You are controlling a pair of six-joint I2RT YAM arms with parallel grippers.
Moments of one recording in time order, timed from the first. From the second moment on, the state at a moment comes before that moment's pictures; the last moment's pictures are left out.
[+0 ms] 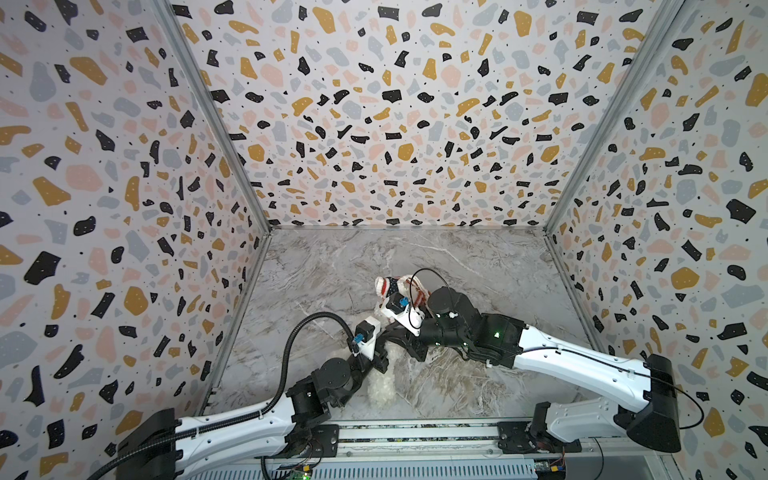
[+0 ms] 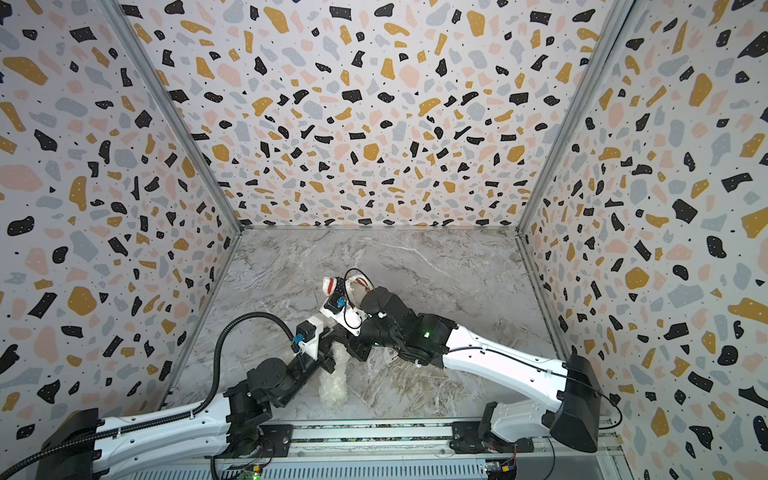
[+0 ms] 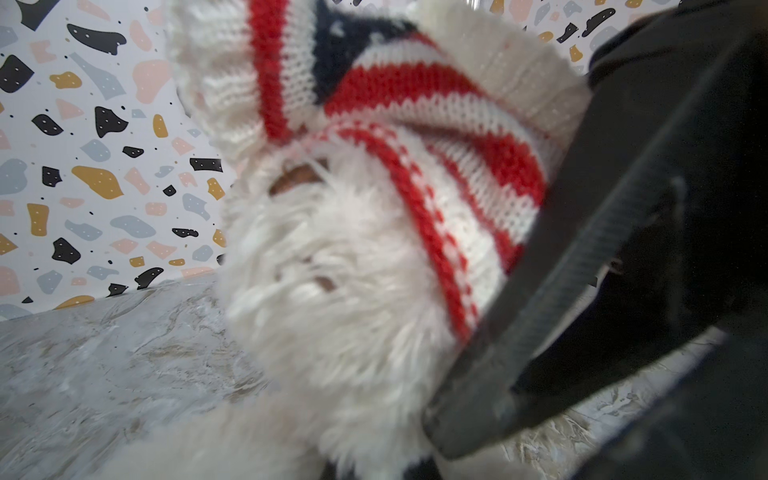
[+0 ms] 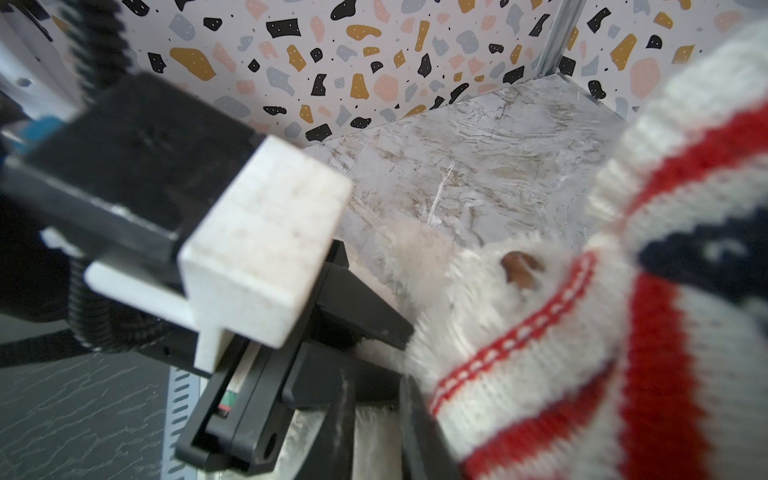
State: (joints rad) left arm -1.12 0.77 0.22 0.57 -0.49 -0.06; right arm 1.11 1.30 1.14 -0.34 -0.20 -0.02
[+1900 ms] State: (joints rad) left arm -1.12 0.75 0.22 0.51 -0.53 0.02; right arm 0.79 1.41 1.50 -0.77 -0.40 0.02
